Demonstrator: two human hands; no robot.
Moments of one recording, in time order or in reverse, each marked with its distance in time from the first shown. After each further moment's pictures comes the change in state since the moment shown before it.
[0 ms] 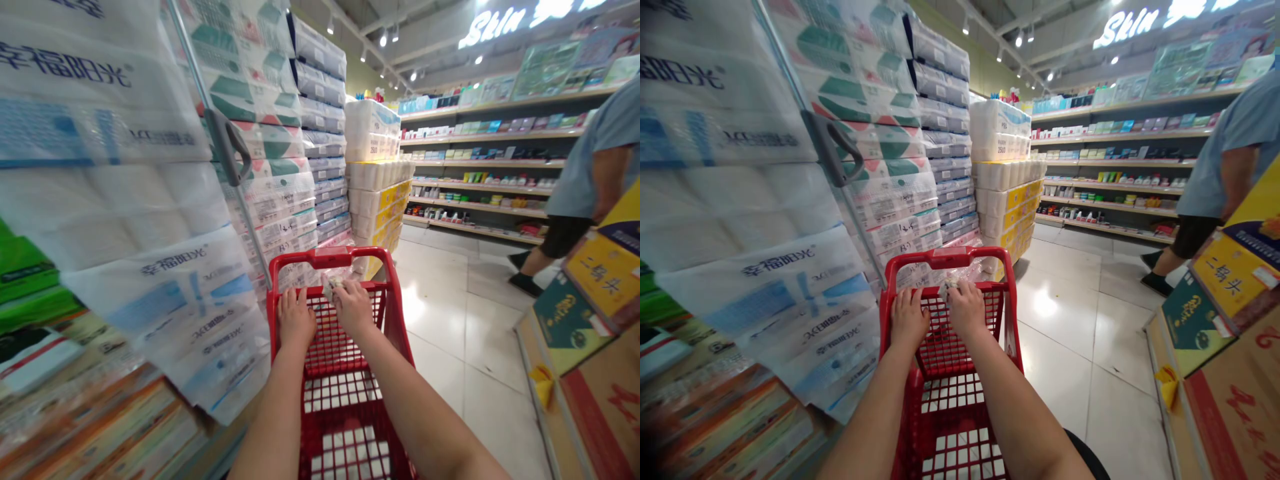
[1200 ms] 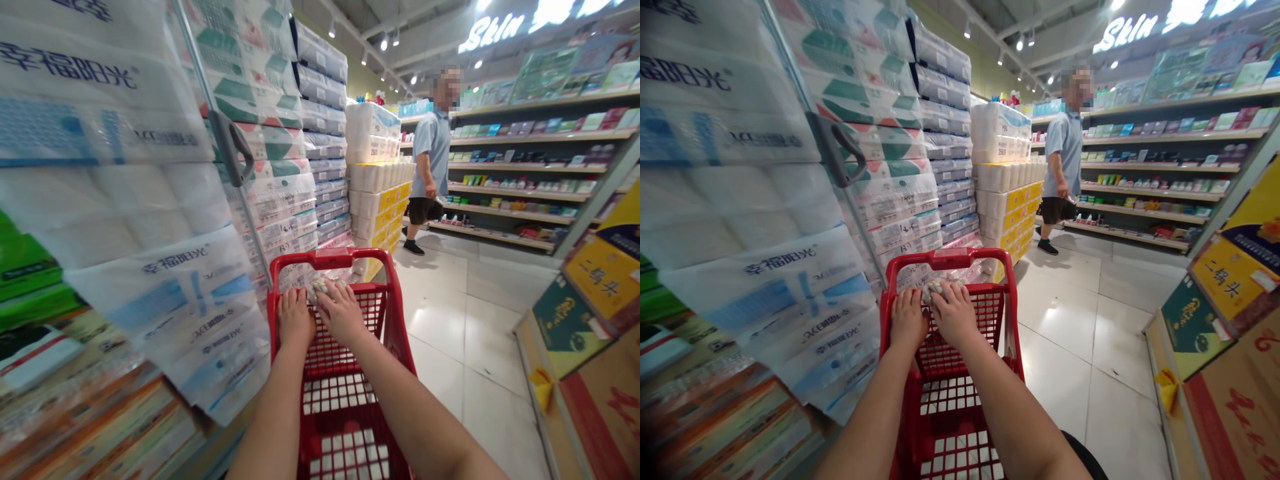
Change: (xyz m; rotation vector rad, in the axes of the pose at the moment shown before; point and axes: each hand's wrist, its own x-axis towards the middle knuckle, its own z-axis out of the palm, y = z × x) left_hand 0.000 -0.002 0.006 0.007 0.020 0.018; right_hand -0.009 -0.012 0.018 0.016 0.003 -0.193
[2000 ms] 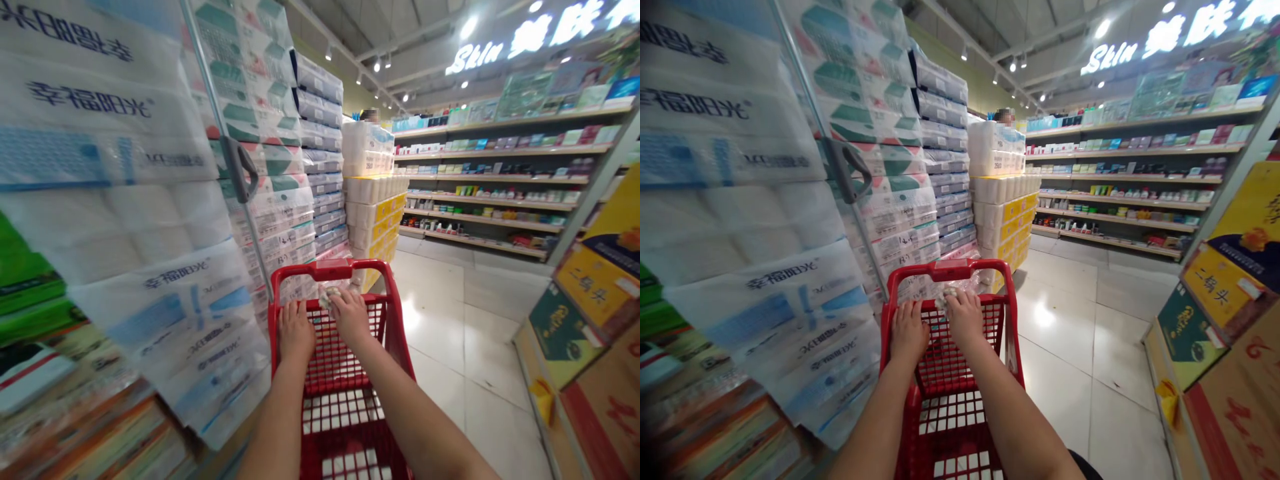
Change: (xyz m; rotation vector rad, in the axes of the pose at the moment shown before) left_hand 0.000 0.004 0.003 0.001 0.007 0.006; right_hand 0.011 0.010 -0.008 0.013 0.032 0.164
